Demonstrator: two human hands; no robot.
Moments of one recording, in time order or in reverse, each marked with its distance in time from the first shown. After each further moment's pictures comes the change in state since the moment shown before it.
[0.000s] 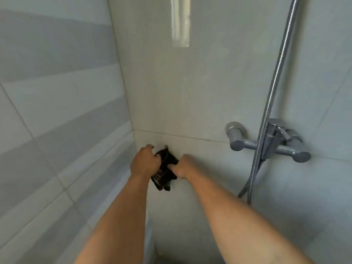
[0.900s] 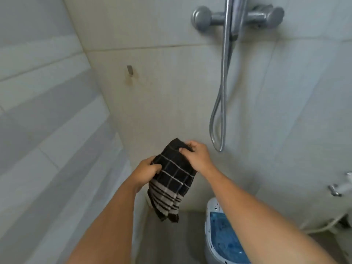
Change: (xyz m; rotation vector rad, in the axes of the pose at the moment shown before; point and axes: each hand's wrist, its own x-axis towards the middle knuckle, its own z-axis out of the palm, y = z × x) left_hand -0.175 -0.121 0.177 -0.505 -0.612 -0.169; right_hand -0.119 0.234 0.097 0.631 0.158 -0.089
